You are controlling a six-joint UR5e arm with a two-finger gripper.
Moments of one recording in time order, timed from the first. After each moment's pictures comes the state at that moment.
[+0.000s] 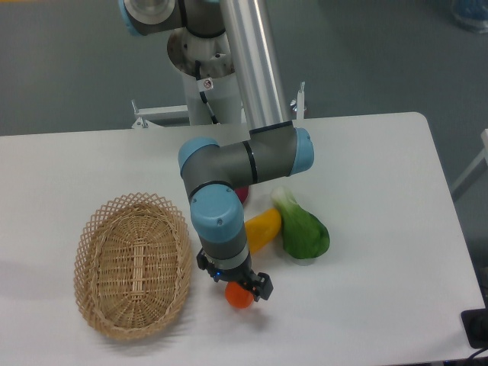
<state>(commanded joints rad) 2.24 -2.17 -1.57 -0.83 1.65 0.78</state>
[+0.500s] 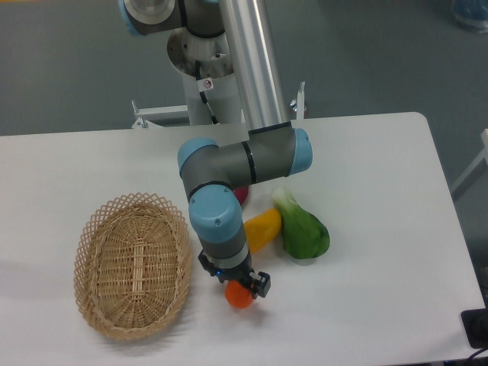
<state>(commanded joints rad) 2.24 -2.16 -1.57 -0.83 1.66 0.77</state>
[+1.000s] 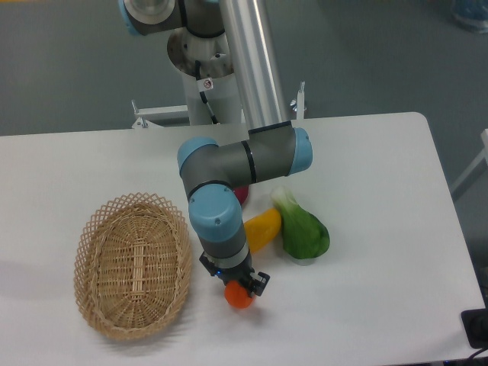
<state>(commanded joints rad) 2.24 -2.16 -1.56 -0.83 1.66 0.77</state>
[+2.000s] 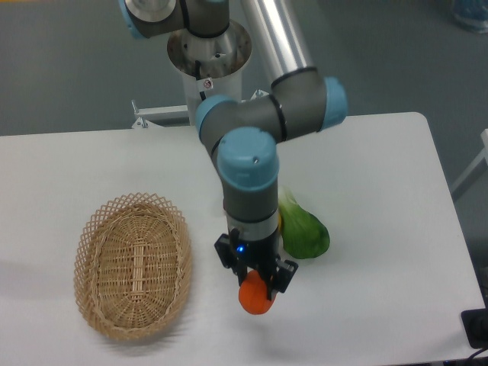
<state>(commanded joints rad) 2.35 -1.98 -1.36 -1.10 1.47 0.93</state>
